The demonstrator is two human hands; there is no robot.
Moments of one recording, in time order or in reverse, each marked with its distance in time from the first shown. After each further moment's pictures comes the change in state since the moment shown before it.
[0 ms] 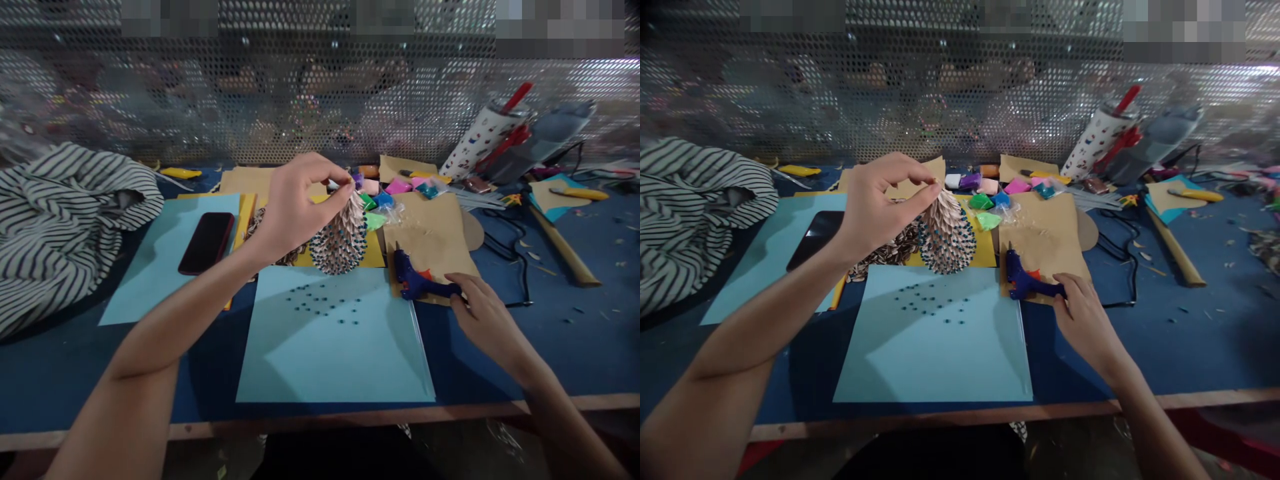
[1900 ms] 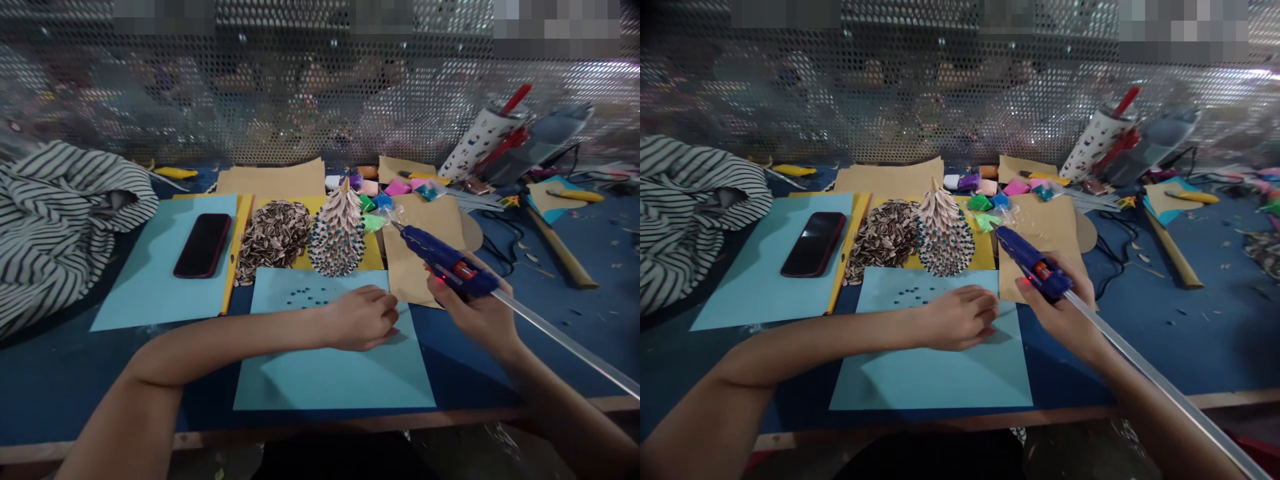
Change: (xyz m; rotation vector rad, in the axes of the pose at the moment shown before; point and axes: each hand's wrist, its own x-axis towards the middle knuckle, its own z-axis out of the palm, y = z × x) left_hand -0.100 0.044 0.082 0.048 -0.578 0.575; right_hand 0.051 -0.073 -0.029 0.429 0.154 0.113
